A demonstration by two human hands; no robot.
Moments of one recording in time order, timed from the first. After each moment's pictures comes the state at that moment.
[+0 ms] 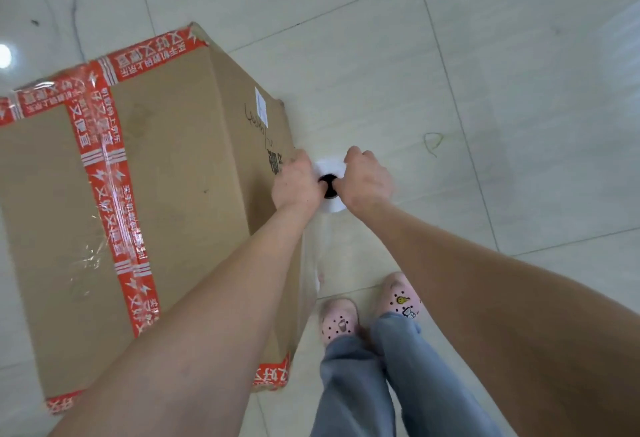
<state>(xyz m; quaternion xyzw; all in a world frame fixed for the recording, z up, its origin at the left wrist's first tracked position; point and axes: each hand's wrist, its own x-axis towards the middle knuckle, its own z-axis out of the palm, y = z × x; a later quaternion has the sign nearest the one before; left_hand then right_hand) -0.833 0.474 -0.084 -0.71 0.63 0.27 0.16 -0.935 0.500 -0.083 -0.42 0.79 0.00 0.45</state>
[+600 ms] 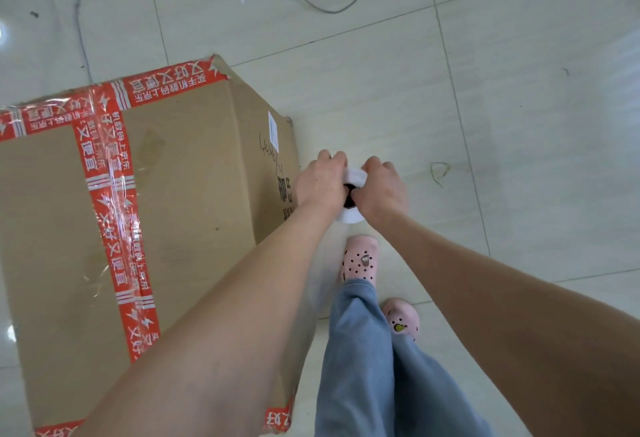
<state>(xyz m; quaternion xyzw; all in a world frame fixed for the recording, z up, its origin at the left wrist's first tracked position) -0.856 0.412 -0.093 -0.60 0.73 0.26 0.17 -0.947 0.450 -0.091 -0.39 0.81 -0.01 0.44</state>
